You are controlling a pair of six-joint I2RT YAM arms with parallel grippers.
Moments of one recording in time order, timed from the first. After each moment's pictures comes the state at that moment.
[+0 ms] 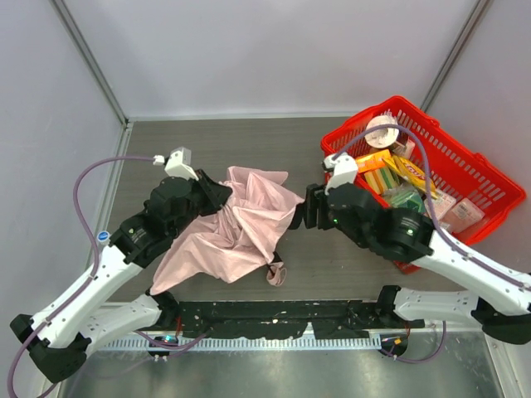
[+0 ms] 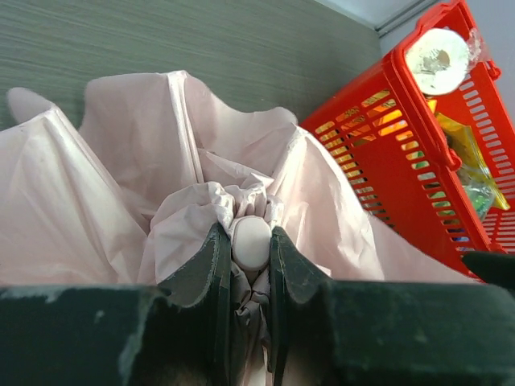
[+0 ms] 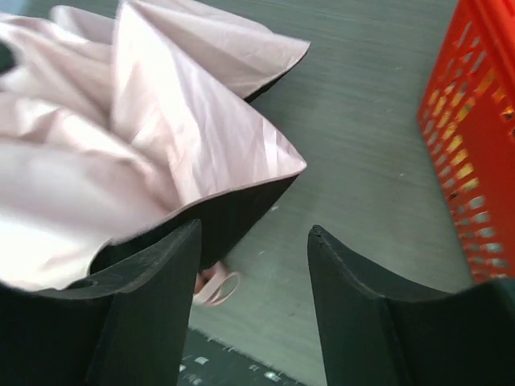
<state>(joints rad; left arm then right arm) -0.71 0.86 1.00 -0.48 -0.26 -0.78 1.07 1.04 1.24 -0.77 0.56 0.47</state>
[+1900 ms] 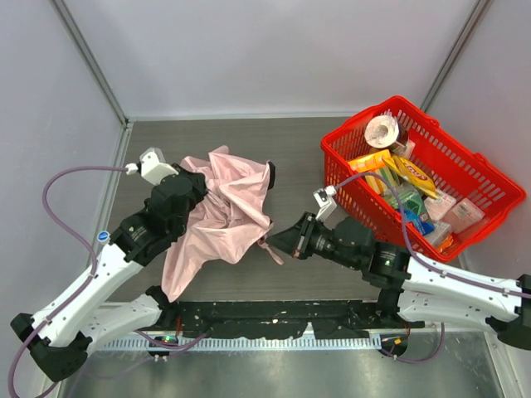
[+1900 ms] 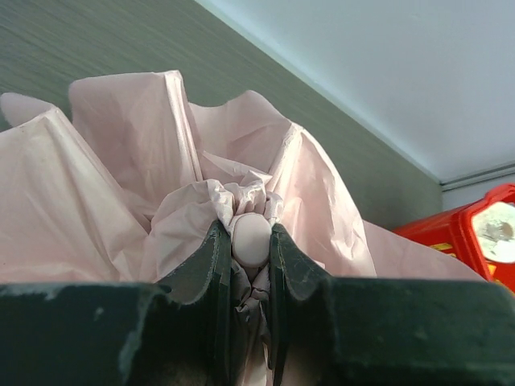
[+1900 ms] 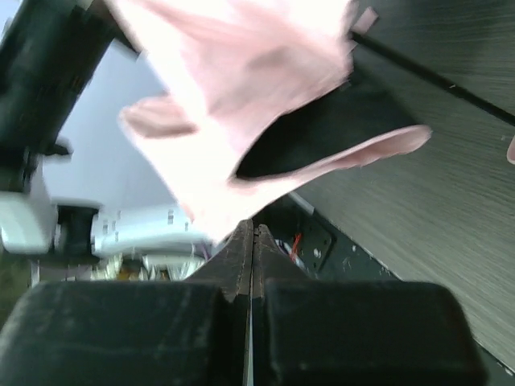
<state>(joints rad) -0.71 0.86 1.00 -0.49 -0.71 -0.90 1.15 0.89 0.69 0.00 0.16 1.15</state>
